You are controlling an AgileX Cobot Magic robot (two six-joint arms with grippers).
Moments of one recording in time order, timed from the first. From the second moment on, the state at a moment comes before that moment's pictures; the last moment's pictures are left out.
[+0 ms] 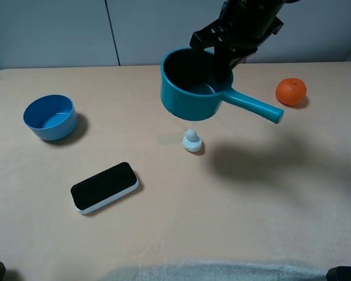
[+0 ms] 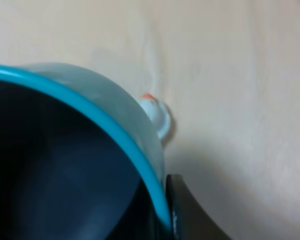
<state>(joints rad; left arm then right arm) 0.01 0.00 -0.49 0.06 1.06 0.04 0.58 1.78 -1.50 0.13 1.09 -0.06</state>
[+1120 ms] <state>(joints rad) 0.01 0.00 -0.49 0.06 1.06 0.04 0.68 2.24 -2.08 0.12 1.12 -0.09</state>
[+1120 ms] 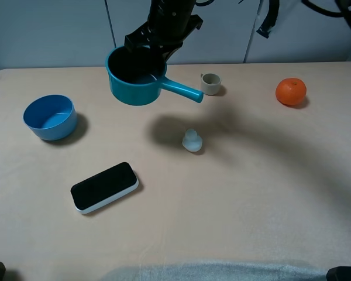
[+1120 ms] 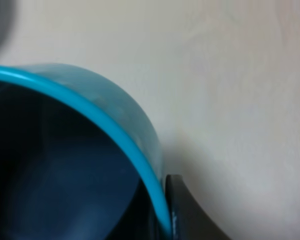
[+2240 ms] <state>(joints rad) 0.01 0.00 -0.49 0.07 1.06 0.04 0.72 2.46 -2.18 0.22 0.82 -0.08</state>
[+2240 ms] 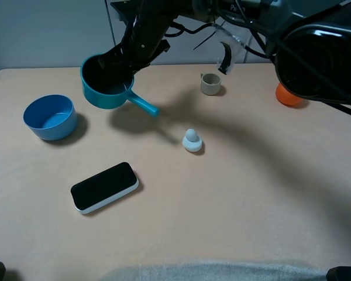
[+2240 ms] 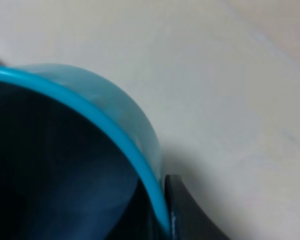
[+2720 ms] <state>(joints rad) 0.01 0.00 -0.49 0.07 1.06 0.04 0.72 2.52 -2.18 0.26 0.67 -0.08</state>
